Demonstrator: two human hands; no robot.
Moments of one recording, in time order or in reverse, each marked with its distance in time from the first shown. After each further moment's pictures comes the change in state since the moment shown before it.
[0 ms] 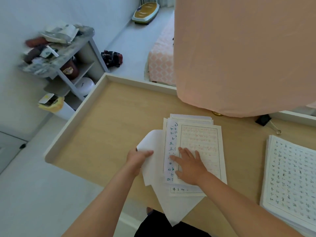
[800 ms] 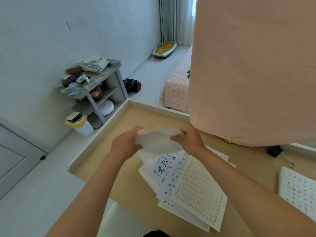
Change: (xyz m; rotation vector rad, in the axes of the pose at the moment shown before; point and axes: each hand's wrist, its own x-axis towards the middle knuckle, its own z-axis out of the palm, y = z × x) left_hand -0.079 0.136 -0.080 1.152 0.312 0.738; right_hand 0.029 -0.064 -0.182 0.976 0.494 -0.078
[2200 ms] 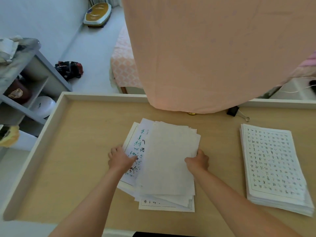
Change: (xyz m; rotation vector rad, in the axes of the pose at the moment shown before) left_hand 0.074 0.014 0.205 -0.071 -0.364 -0.220; right_hand -0.067 0.187 -0.016 -0.039 0.527 0.997
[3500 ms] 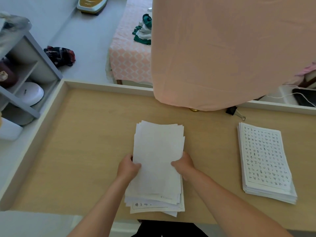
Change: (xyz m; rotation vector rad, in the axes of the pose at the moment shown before) left_hand -0.041 -0.038 0.018 -0.452 -0.171 0.012; right_hand -0.062 -0.006 0.044 0.038 -0.216 -0.092
